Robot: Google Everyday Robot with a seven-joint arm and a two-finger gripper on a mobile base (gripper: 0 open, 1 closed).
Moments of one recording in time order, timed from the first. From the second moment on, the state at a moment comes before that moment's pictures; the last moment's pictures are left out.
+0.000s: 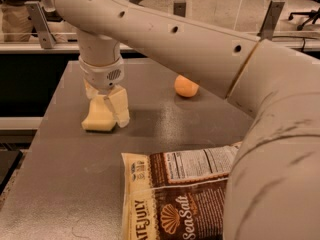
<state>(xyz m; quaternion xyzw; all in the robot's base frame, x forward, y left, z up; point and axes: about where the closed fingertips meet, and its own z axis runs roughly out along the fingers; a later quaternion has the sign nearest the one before) 0.550 0.130 0.845 -0.93 0.38 0.00 0.05</state>
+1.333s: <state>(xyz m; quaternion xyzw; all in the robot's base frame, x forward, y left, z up) 0.532 0.119 0.881 -0.92 0.37 0.04 0.08</state>
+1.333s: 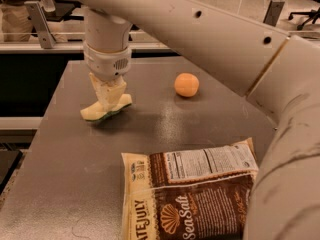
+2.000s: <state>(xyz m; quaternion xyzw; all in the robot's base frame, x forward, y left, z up) 0.530 0.108 0.930 -0.91 0.39 0.06 0.13</state>
